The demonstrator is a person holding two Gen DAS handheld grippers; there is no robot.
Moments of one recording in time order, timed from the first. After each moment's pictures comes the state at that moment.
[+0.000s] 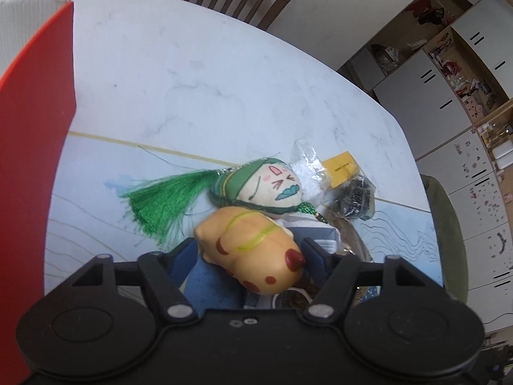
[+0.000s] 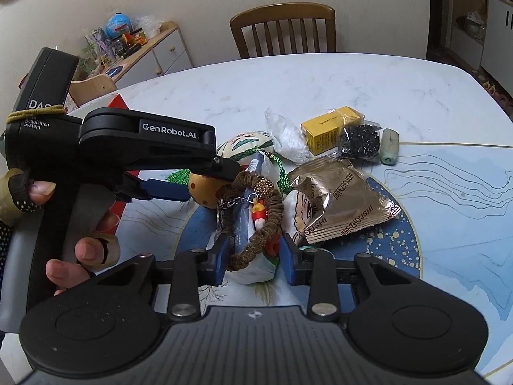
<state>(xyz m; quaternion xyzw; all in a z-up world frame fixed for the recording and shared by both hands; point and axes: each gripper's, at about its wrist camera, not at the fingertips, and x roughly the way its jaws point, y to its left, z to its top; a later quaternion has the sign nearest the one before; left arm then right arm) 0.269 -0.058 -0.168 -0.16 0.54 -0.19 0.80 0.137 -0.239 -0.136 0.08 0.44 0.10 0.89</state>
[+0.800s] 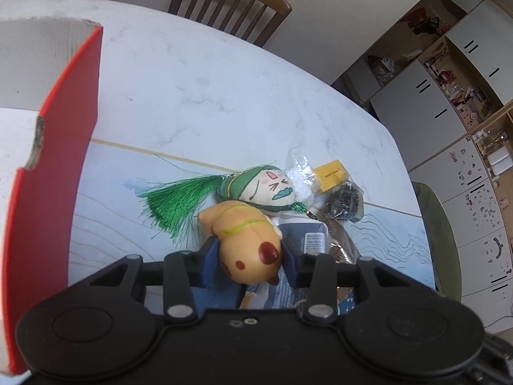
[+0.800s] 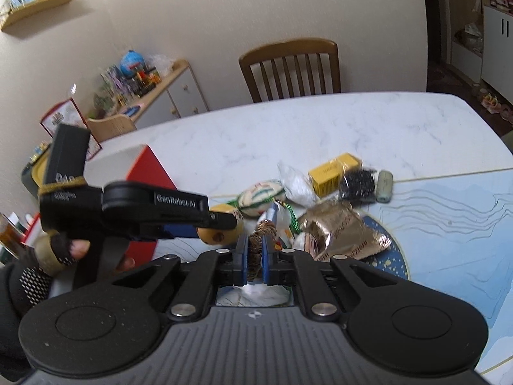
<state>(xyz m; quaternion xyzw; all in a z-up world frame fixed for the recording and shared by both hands) 0.248 -0.042 -0.144 -0.16 0.51 -0.19 0.82 0.113 -0.251 -0.075 0.11 0.38 0.11 0.91</state>
